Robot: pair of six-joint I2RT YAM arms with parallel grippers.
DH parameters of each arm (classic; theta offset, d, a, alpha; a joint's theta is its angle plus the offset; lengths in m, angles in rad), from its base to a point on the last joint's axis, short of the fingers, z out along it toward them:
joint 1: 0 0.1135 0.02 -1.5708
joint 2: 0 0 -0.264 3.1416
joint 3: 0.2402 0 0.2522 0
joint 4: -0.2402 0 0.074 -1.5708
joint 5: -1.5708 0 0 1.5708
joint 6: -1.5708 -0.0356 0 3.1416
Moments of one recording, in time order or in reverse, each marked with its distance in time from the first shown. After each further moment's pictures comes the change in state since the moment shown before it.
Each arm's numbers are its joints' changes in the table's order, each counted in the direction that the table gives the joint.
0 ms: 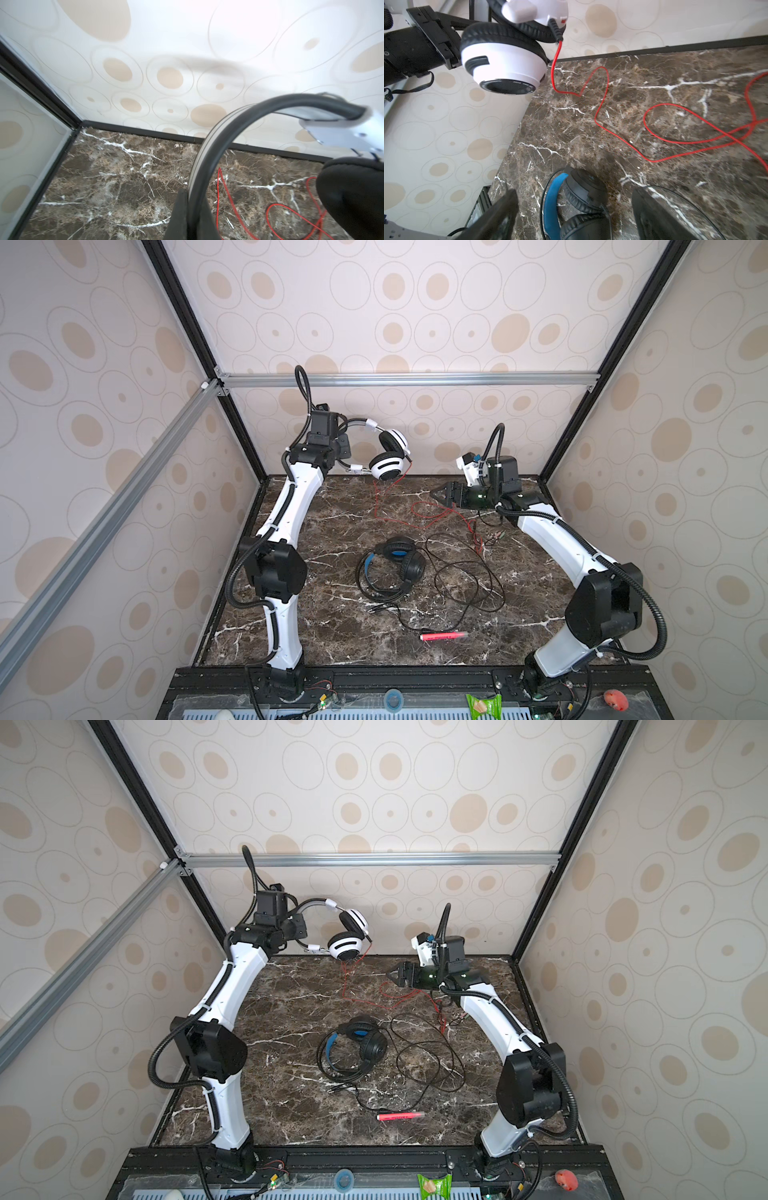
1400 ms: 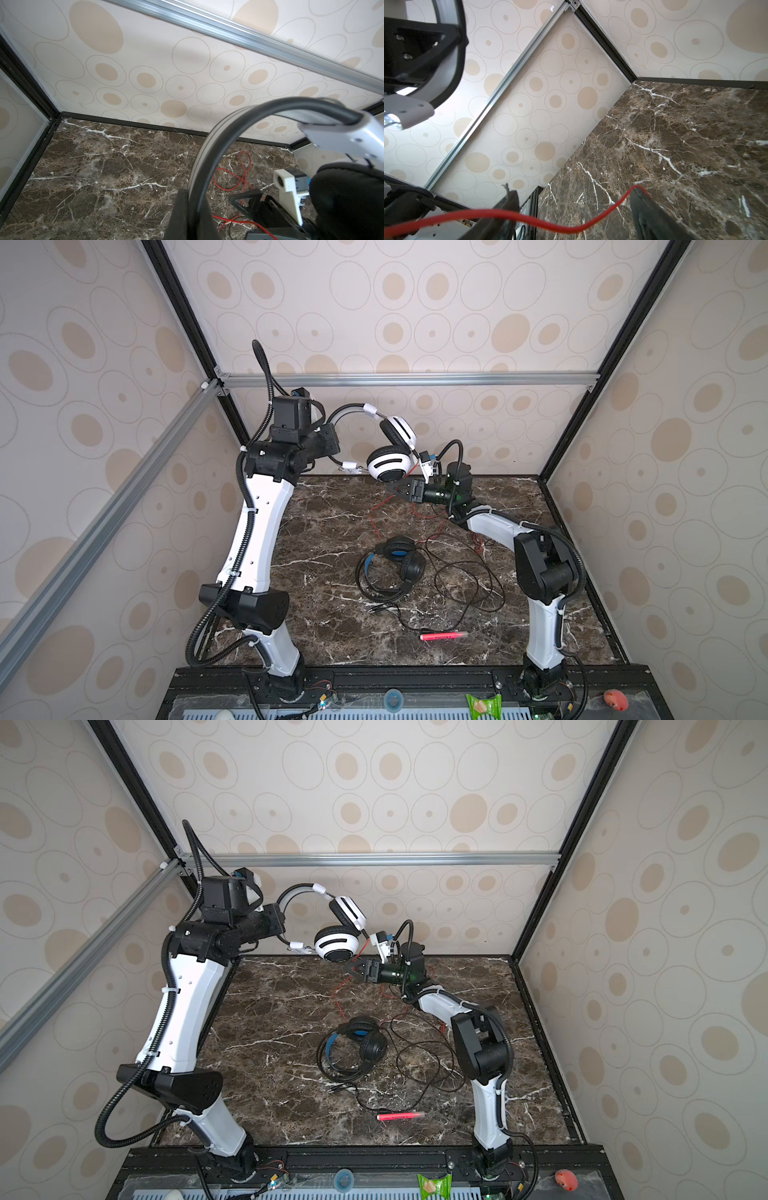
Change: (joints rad) left arm 0.011 -0.266 0.048 -0.254 -0.198 0.105; right arm 0.143 0.424 0.084 0.841 0.305 -0.368
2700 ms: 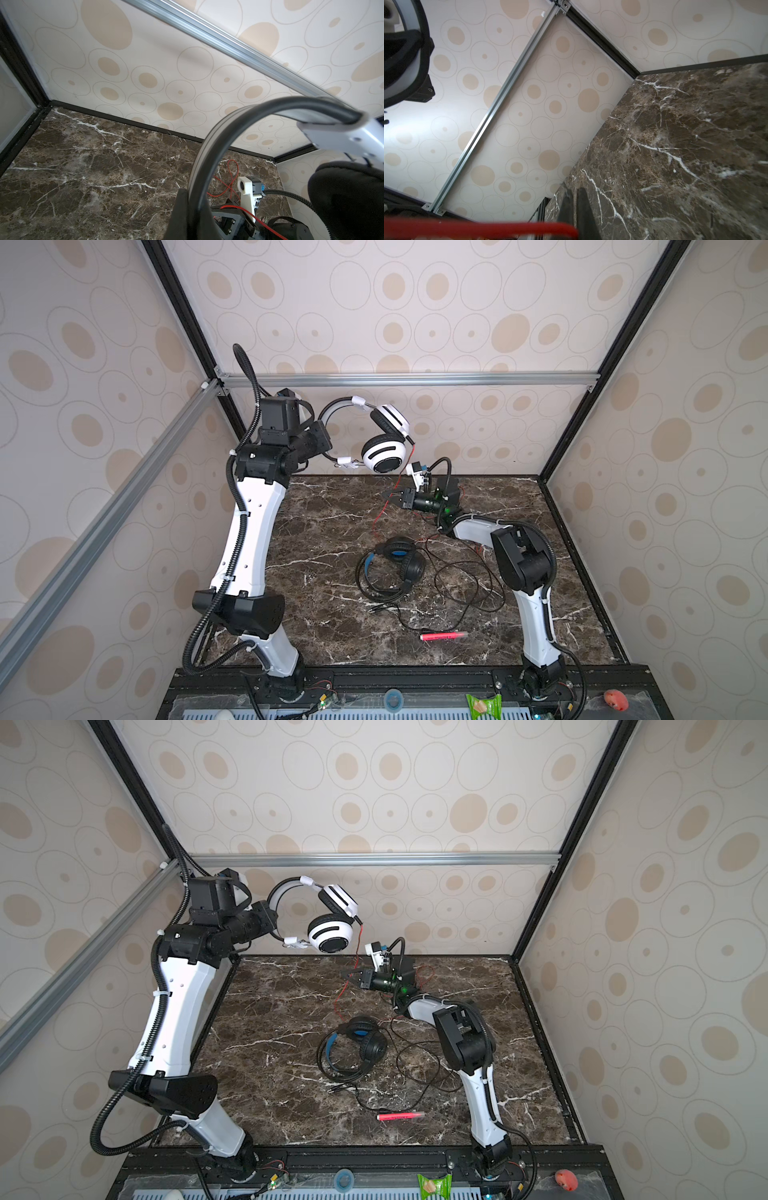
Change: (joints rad) left arm 0.066 -0.042 -0.078 0.053 -0.056 0.104; right arm 0.025 0.146 -0.024 0.253 -0.048 -0.182
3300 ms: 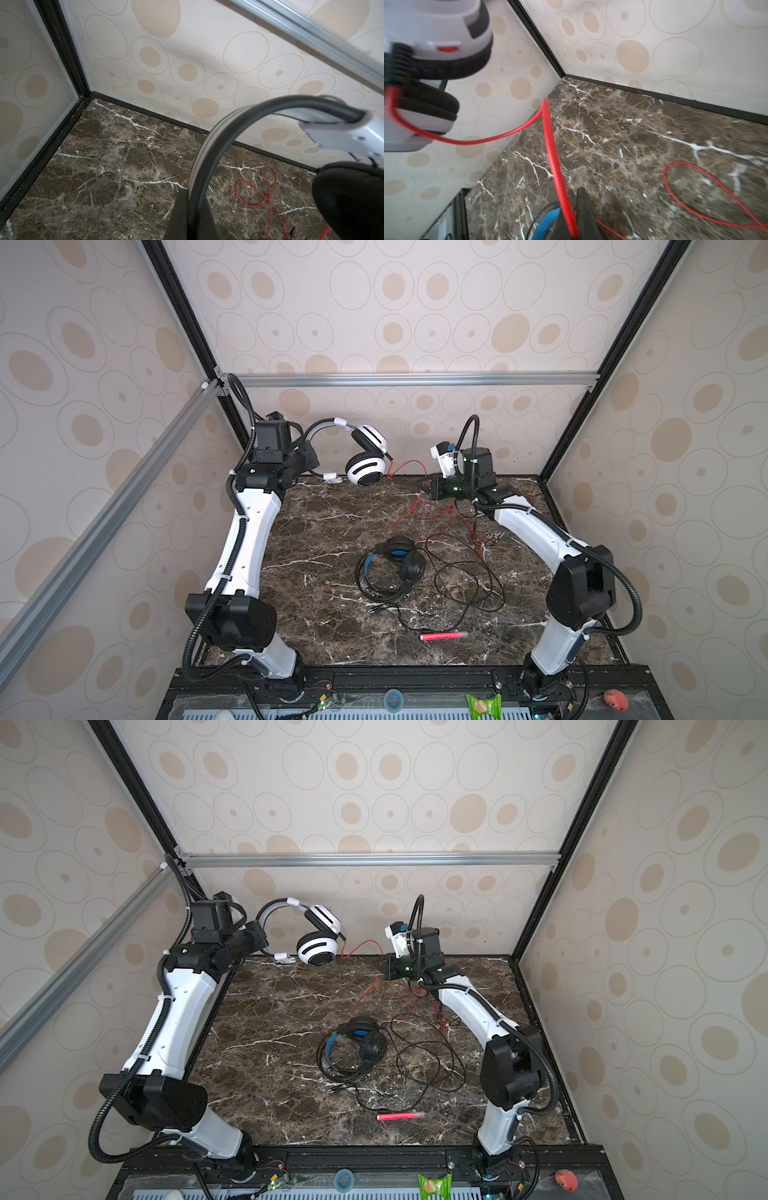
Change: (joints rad) left arm 0.084 -0.089 -0.358 0.219 0.048 -0.076; right arm -0.055 -0.441 0.126 -1.065 -0.372 0.723
